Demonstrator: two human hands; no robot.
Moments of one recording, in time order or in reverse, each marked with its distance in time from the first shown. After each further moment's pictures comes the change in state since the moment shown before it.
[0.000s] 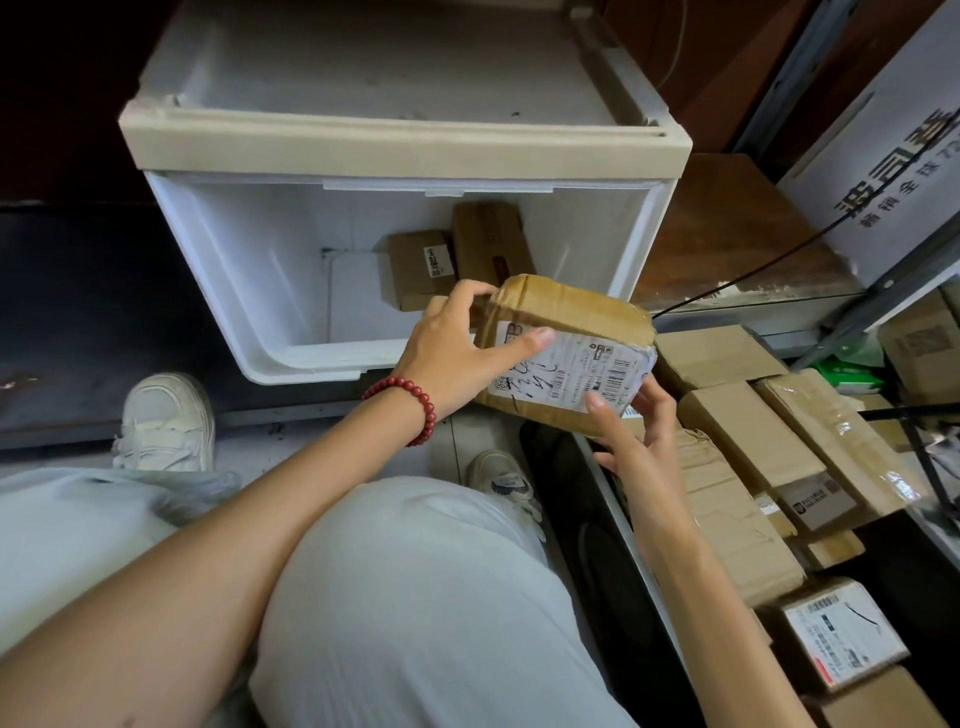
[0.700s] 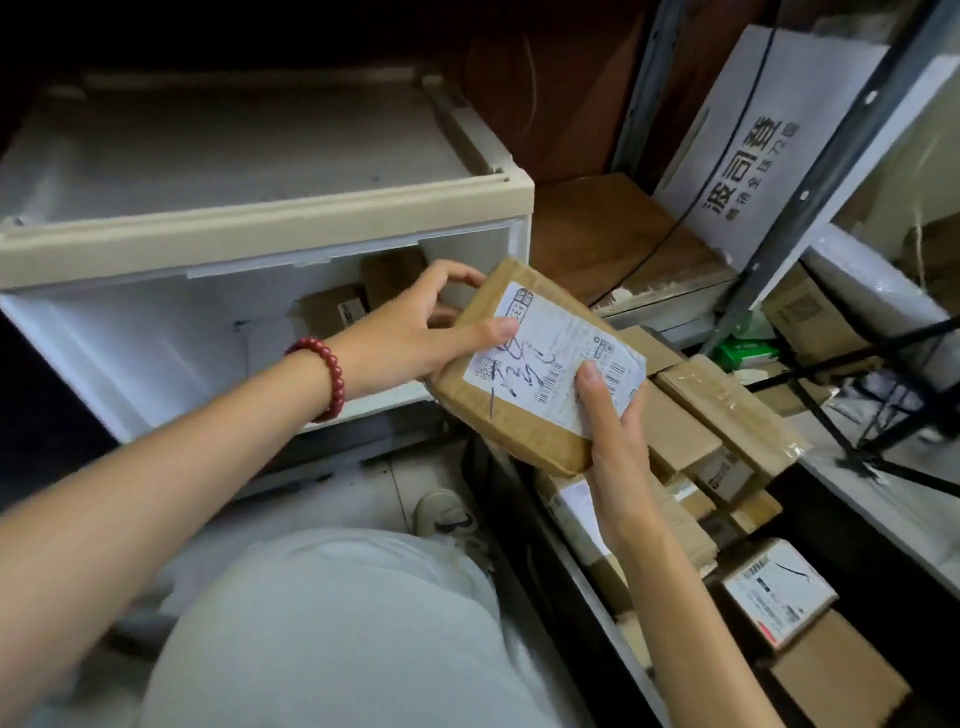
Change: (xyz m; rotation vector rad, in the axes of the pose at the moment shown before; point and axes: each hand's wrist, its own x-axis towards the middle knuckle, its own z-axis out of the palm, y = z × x) left_hand 0.014 0.093 -0.006 -0.117 -0.430 0.120; right_hand 0.003 -0.037 -0.041 0.369 0.098 -0.040
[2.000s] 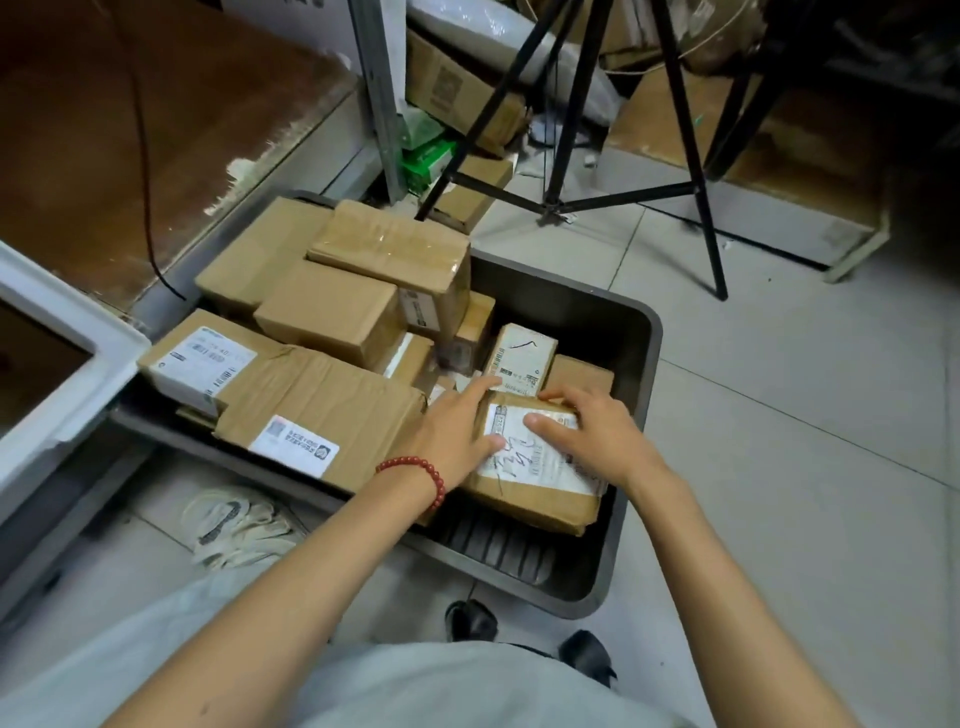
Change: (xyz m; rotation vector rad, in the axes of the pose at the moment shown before) left_hand 0.031 -0.038 0.337 0.502 -0.639 0.155; right_hand -0.117 0.012 -0.278 -1.092 0.327 0.457
